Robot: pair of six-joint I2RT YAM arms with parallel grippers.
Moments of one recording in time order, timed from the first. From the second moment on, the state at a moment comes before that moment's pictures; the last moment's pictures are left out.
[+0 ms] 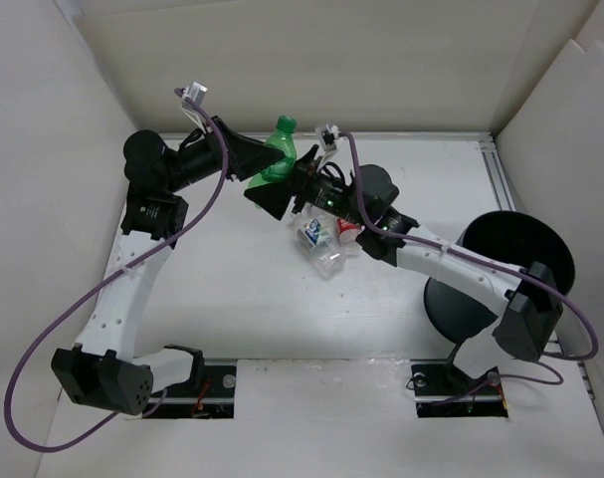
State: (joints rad) left arm -0.21 1.19 1.29 0.17 0.90 -0.88; right arm 0.86 1.52 1.29 0.50 -0.27 0.60
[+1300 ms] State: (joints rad) left arm -0.22 1.49 1.66 -0.48 0.36 -0.62; right arm 0.34 0.65 1.12 -0.65 0.70 0.57
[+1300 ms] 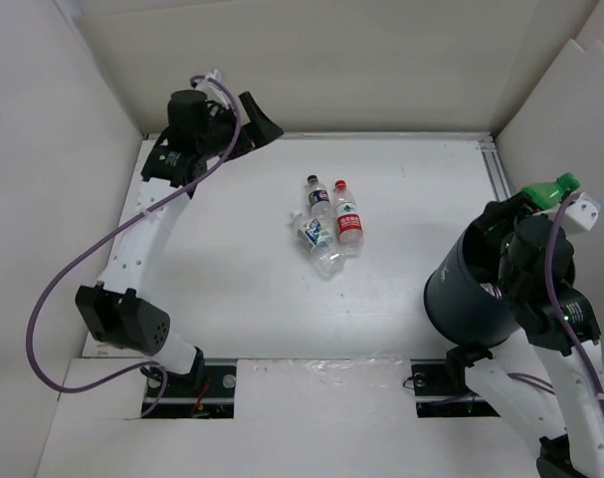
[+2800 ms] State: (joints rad) left arm -0.57 1.87 1.31 -0.43 -0.12 -1.12; right arm 0.29 0.50 1.04 -0.75 0.52 0.54
